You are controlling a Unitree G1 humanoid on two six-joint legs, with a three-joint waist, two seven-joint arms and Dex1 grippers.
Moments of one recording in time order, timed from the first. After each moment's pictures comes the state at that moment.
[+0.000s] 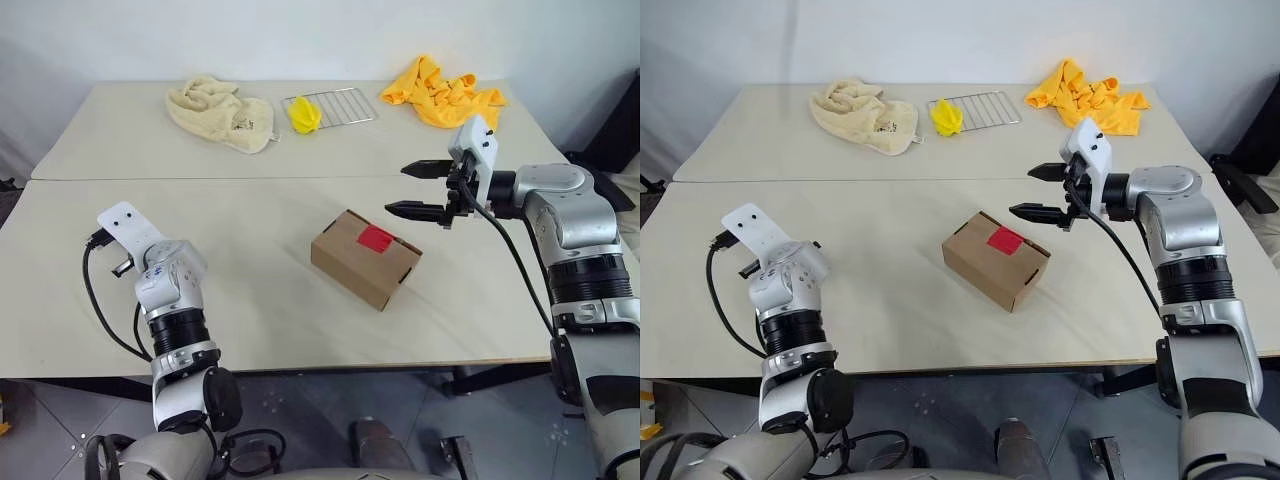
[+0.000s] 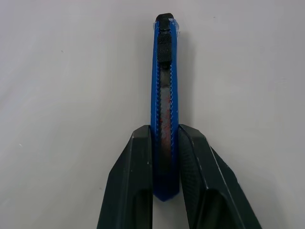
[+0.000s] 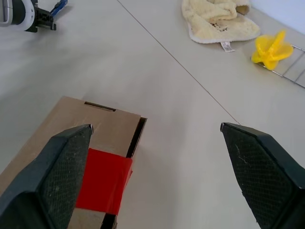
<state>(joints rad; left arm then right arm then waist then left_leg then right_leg) -0.77 0.10 0.58 0.20 -0.11 0.77 0.85 -0.98 -0.66 0.06 0.43 0.28 0.39 1.18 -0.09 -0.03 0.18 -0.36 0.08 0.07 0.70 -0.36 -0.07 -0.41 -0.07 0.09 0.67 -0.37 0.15</state>
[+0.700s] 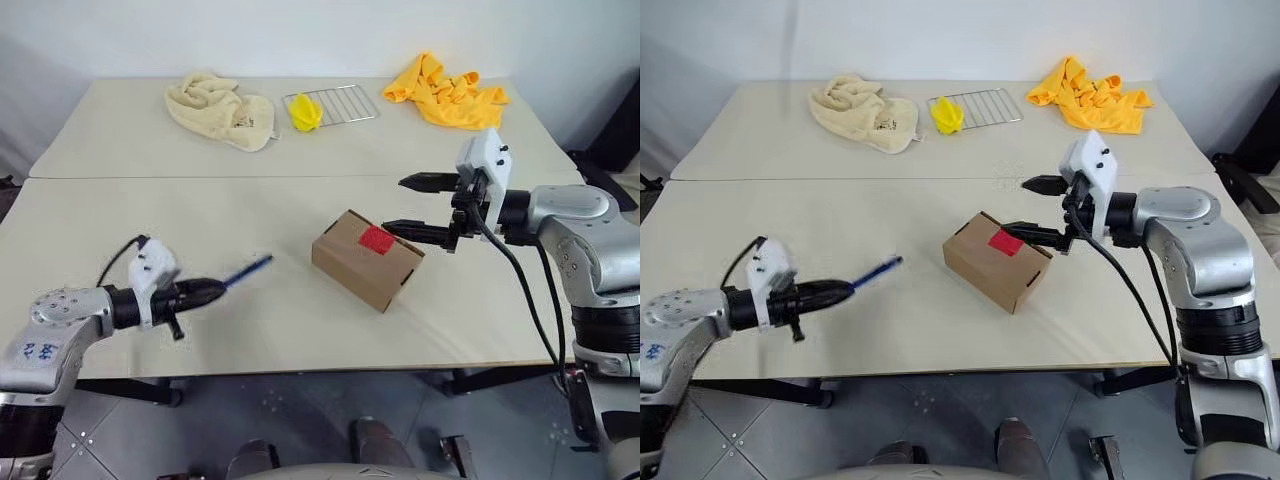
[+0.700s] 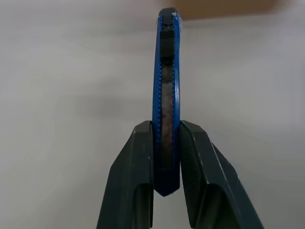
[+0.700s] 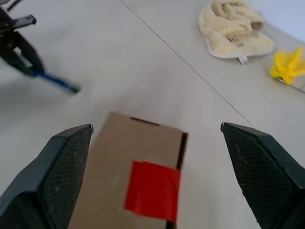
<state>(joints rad) -0.14 0.91 0.17 -0.15 -0.45 0.38 -1.08 -0.76 -0.72 -0.02 -0.16 0.46 0.71 1.03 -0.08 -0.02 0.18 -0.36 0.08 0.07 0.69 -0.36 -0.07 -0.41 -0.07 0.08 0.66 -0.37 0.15</state>
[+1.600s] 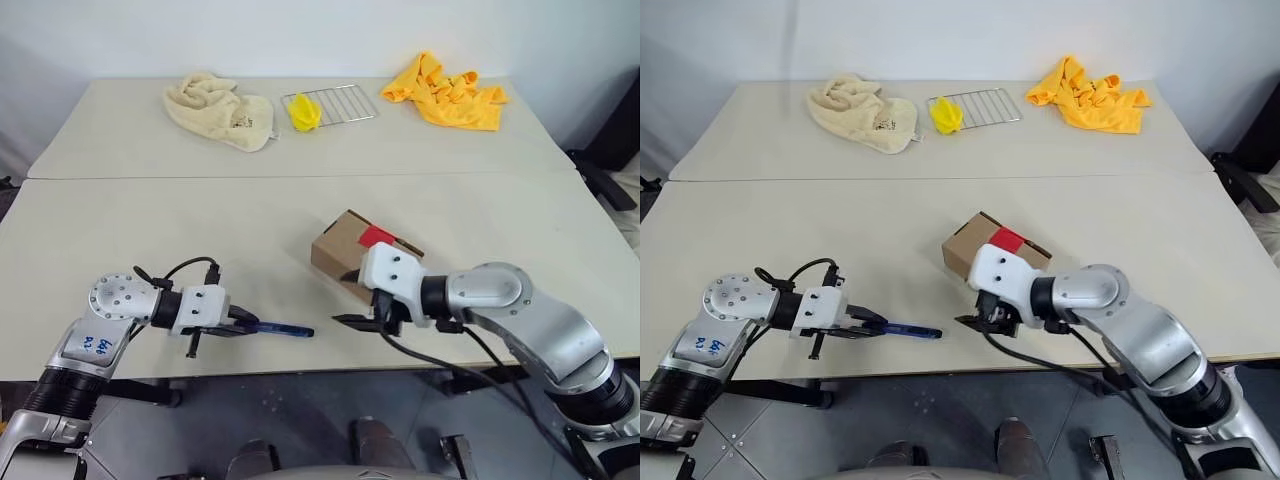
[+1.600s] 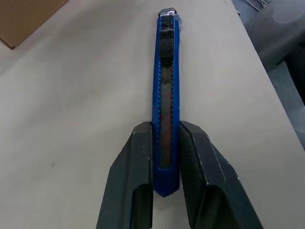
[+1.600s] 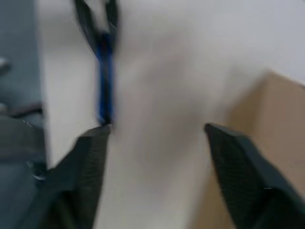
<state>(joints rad) -0.34 0.81 -0.10 0.09 -0.16 -0.15 -1.29 -0.59 -0.70 0.34 -0.66 0.38 0.95 0.79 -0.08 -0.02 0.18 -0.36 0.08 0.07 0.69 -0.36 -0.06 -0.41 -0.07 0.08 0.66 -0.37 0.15</state>
